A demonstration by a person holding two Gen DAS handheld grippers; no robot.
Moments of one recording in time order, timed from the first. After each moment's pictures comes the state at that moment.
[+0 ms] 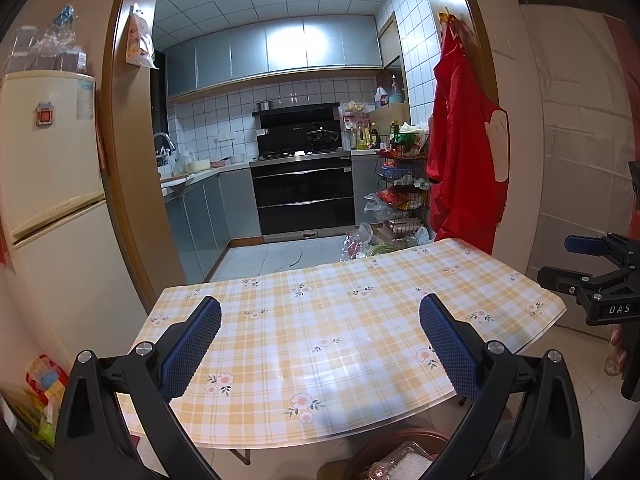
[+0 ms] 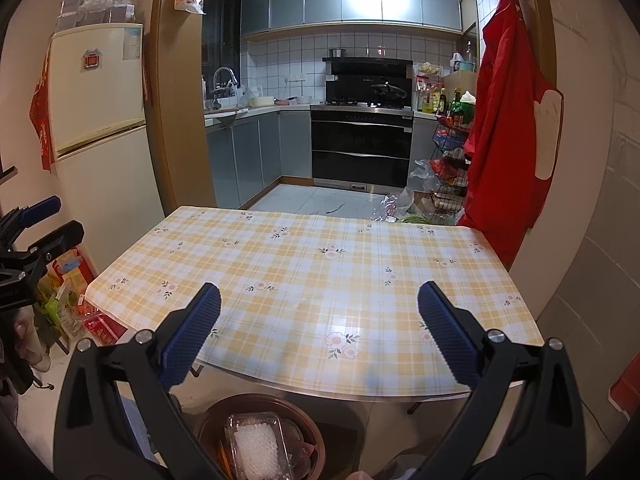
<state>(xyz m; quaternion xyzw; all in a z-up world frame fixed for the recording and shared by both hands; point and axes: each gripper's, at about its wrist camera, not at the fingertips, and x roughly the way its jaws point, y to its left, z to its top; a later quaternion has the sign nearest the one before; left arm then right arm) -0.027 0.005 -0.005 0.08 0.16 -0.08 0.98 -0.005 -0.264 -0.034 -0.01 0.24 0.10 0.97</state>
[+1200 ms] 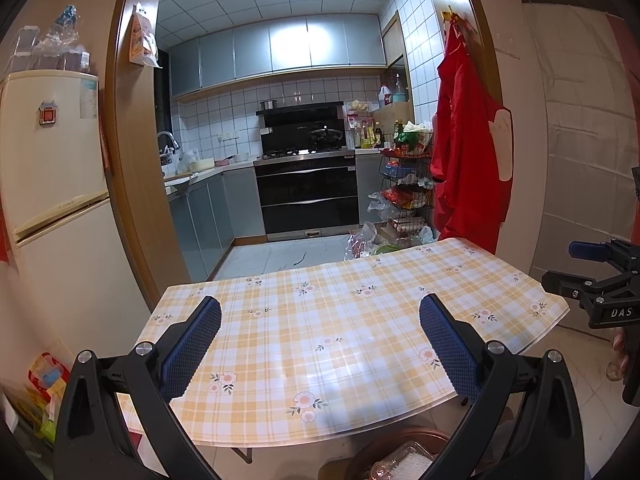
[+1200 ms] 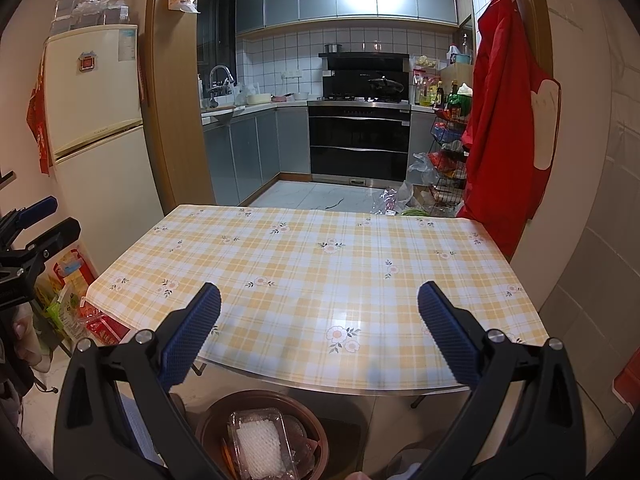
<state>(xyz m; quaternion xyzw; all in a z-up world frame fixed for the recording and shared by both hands) -0.026 0.006 -0.003 0.07 0.17 -0.07 0.98 -0.005 -0.263 -0.039 0.00 0.25 0.09 0.96</state>
